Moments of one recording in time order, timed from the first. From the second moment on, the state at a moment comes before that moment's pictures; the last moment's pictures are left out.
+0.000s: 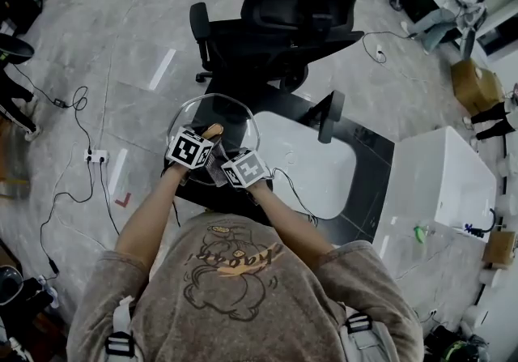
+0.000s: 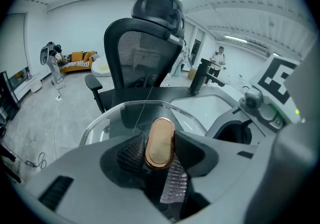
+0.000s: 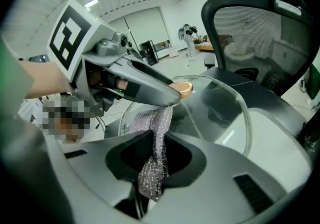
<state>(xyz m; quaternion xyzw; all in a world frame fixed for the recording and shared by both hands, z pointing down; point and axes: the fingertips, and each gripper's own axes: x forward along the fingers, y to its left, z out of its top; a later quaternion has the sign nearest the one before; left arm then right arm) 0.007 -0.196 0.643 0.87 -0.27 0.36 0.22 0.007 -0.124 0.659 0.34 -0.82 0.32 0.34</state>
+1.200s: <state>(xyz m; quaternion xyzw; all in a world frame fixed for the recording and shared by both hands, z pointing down) 0.005 -0.196 0.642 0.87 -0.27 0.35 0.22 -0.023 -0.069 0.672 0.30 -0.82 0.37 0.32</state>
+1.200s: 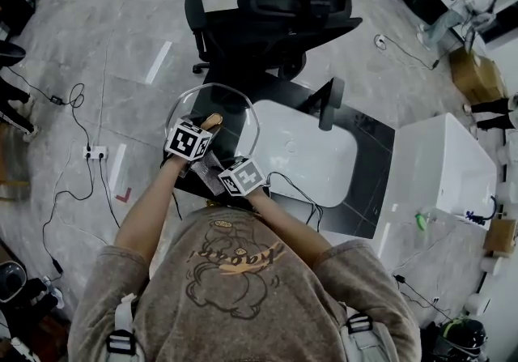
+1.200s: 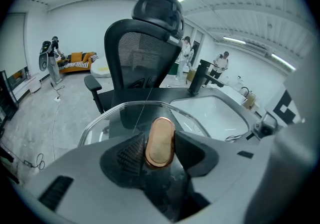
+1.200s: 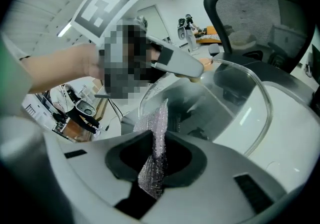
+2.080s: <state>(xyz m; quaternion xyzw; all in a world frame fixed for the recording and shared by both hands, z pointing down) 0.006 -0.195 0.643 0.88 -0.26 0.35 0.20 0.117 -0.111 0.679 0.41 -0.75 0.44 0.27</state>
